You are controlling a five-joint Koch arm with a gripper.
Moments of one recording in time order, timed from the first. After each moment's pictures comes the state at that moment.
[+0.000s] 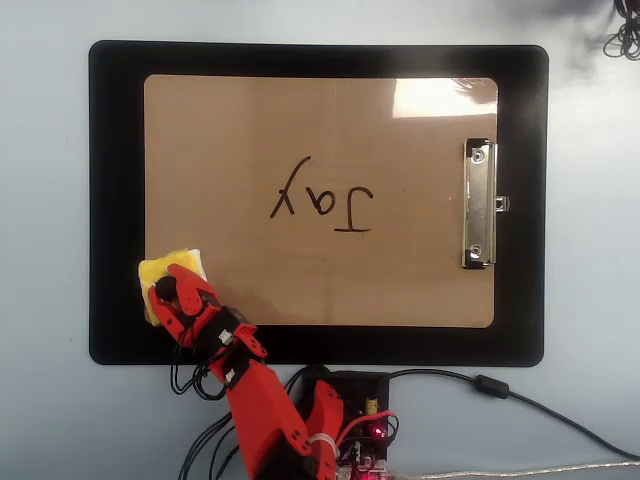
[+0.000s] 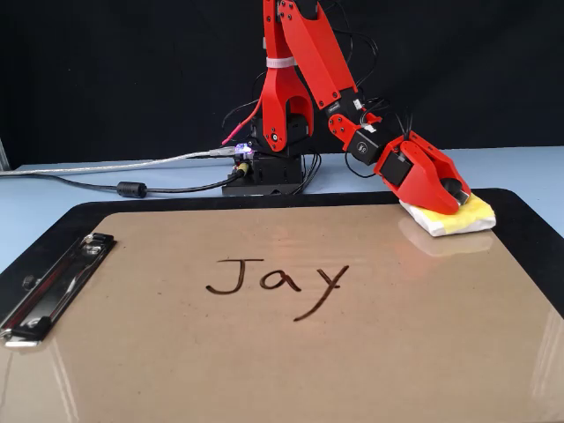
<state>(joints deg) -55.4 91.0 144.5 -29.4 -91.7</state>
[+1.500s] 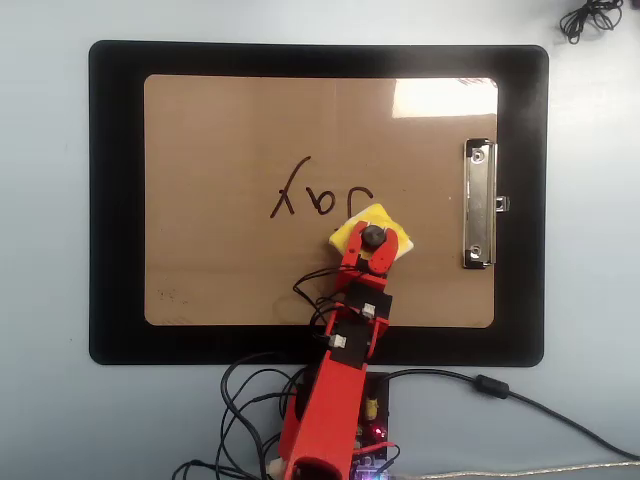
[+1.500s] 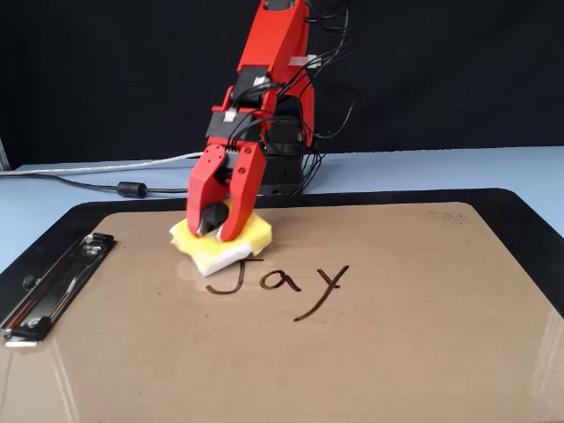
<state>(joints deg) 17.1 100.1 135.5 3.5 -83.6</state>
